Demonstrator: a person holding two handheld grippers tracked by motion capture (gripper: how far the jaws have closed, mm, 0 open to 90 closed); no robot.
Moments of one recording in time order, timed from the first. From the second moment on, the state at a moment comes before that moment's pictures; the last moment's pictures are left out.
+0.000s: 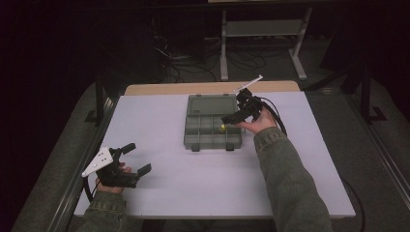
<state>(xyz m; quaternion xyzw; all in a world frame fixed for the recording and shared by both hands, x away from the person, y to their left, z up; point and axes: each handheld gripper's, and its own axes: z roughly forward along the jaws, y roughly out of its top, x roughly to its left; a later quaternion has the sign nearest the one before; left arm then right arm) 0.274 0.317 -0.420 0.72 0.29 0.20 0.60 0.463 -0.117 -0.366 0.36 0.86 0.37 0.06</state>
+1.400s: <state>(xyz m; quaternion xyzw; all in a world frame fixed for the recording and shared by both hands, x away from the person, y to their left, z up) 0.274 0.316 -0.420 0.72 0.29 0.20 0.60 0.368 -0.195 -0.376 0.37 0.80 0.46 0.11</state>
